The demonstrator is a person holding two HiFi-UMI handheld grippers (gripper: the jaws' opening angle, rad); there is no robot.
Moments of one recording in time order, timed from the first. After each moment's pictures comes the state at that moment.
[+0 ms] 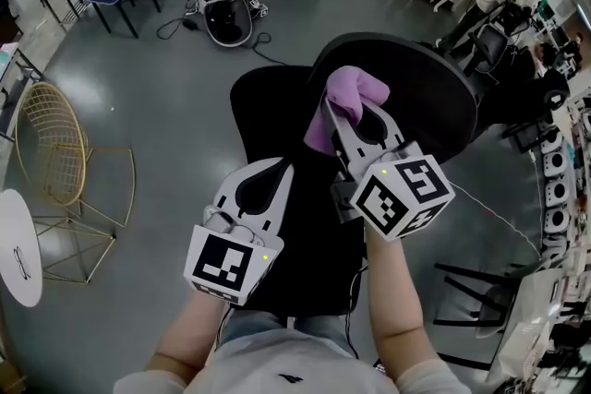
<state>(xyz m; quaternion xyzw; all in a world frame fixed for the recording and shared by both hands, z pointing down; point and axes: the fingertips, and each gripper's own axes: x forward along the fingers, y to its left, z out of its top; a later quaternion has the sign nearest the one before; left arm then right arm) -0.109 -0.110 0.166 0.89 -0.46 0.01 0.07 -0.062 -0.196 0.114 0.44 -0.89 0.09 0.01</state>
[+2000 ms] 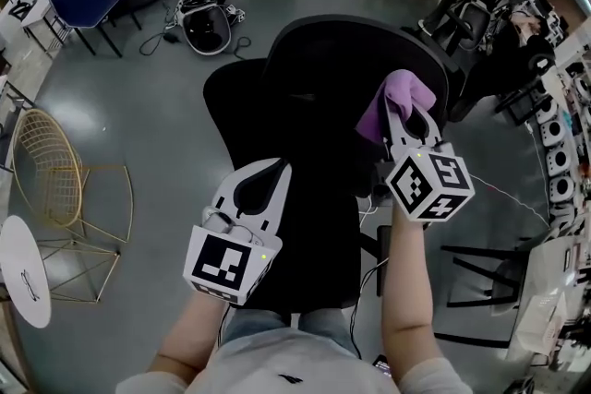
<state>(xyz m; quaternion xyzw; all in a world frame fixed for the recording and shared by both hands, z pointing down) -0.064 -0.089 0.163 0.91 -0.42 0.02 0.06 0.100 -0.190 0.122 0.61 -0.79 0.06 0.01</state>
